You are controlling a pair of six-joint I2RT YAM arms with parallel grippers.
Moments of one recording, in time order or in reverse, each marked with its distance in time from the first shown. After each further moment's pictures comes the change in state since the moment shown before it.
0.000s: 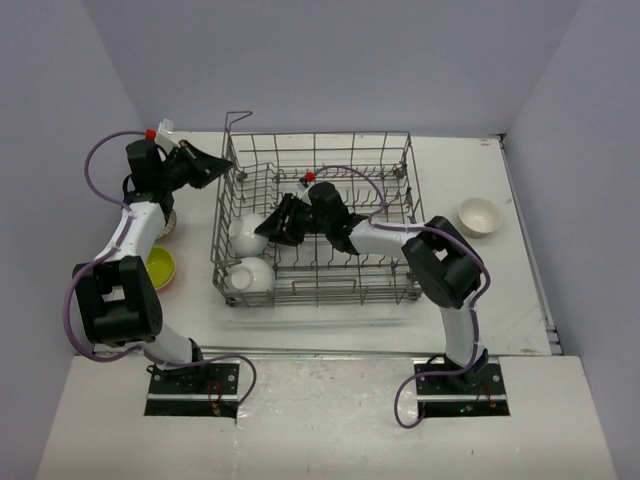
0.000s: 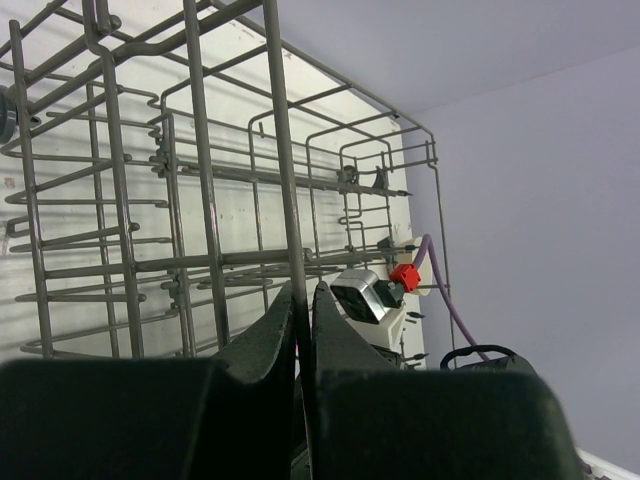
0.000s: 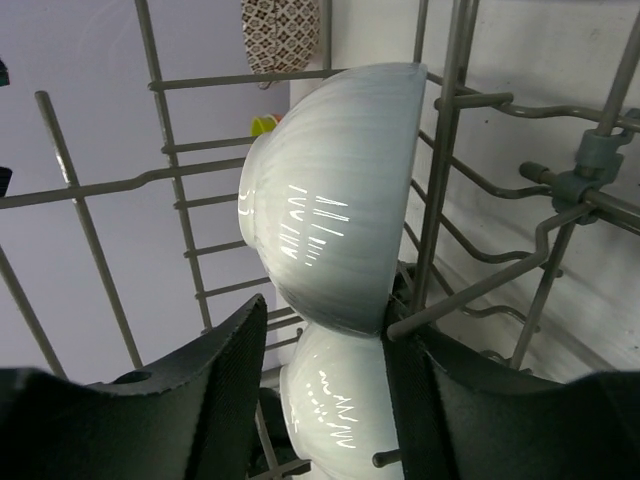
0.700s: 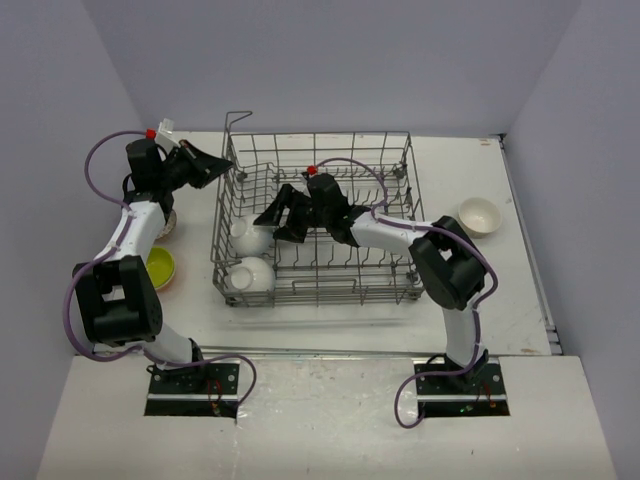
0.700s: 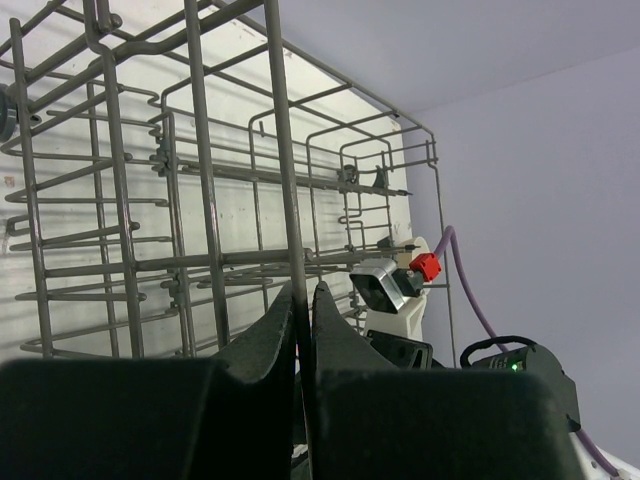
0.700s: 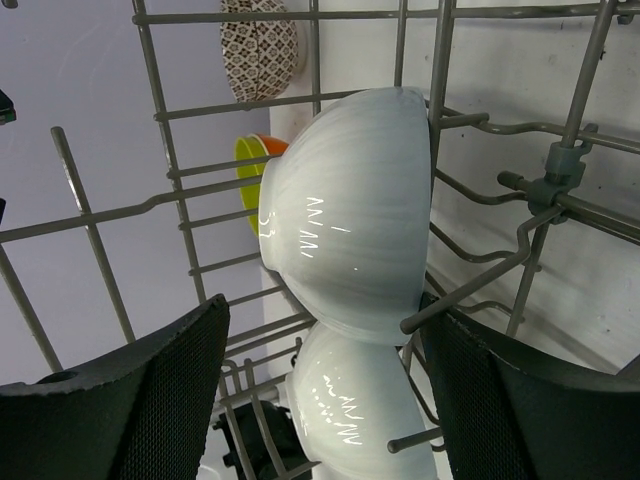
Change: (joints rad) left arm 0.000 0.002 0.005 -0.007 0.000 0.000; right arm -0.012 -0.025 0.068 -0.159 0.047 -0.040
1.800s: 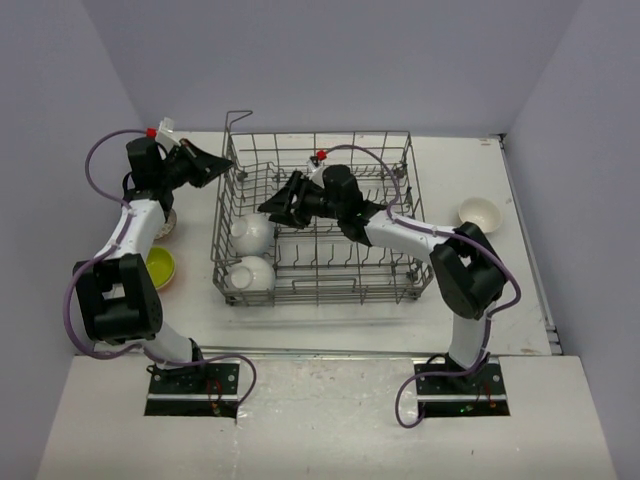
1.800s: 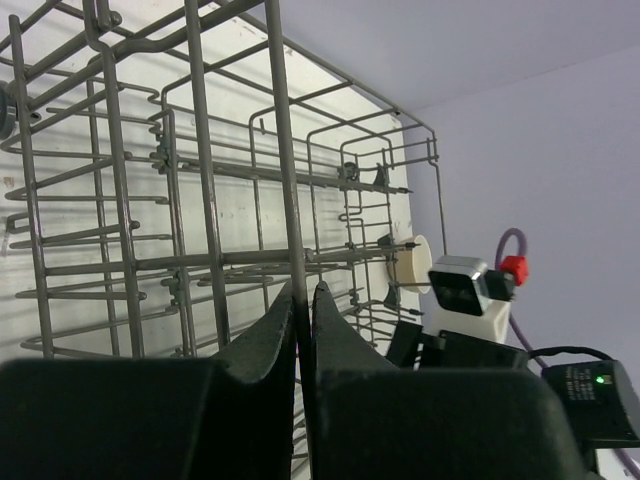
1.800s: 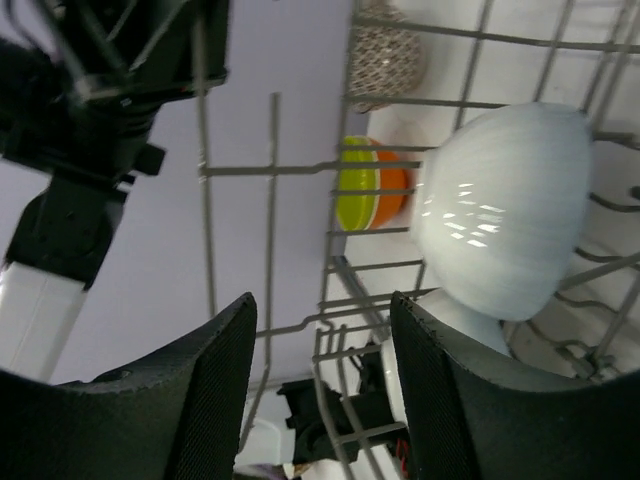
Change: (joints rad) left arm 0.000 0.015 0.024 -0.024 0.006 0.013; right arm -0.027 -0.149 -0.060 0.136 -0.070 0.032
